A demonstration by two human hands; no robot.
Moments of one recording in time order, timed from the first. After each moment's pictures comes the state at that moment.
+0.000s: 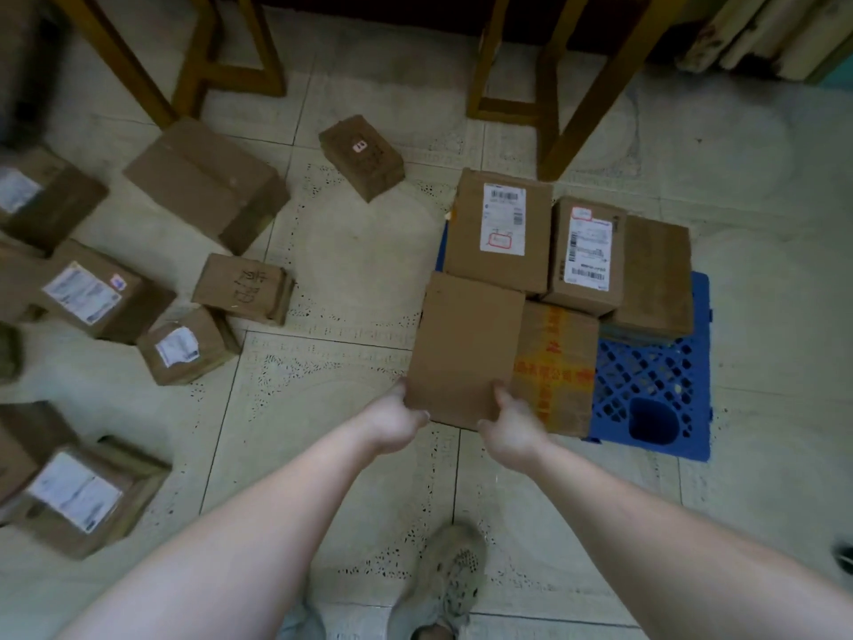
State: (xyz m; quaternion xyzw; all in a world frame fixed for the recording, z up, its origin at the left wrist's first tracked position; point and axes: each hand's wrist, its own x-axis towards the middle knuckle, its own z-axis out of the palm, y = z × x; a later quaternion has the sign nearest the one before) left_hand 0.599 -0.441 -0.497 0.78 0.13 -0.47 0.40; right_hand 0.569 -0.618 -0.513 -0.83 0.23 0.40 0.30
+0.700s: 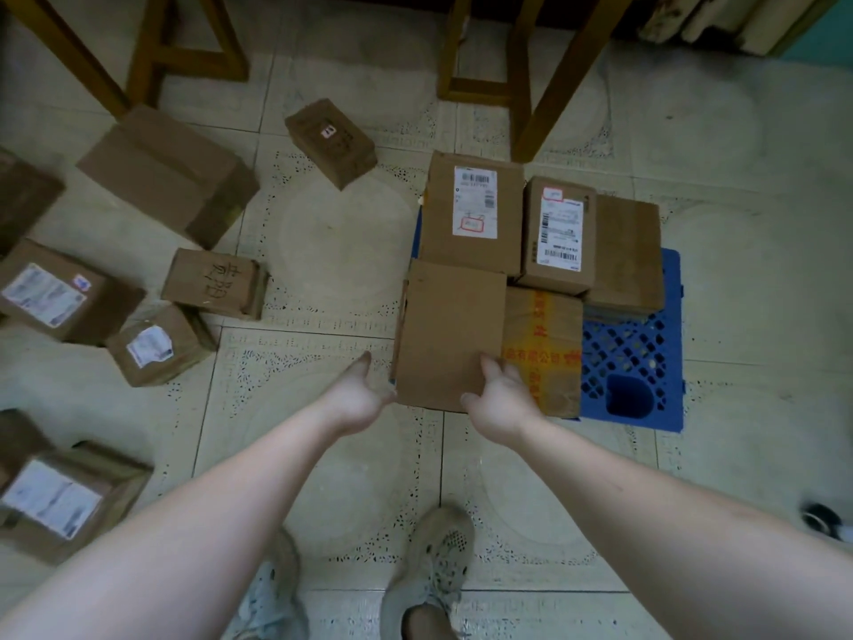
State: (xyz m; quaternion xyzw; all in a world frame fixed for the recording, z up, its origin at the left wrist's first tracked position) left_hand 0.601 -0.438 -0.516 0.81 0.15 -0.42 0.37; right_hand 0.575 -0.635 -0.512 -0.86 0.21 0.38 0.27
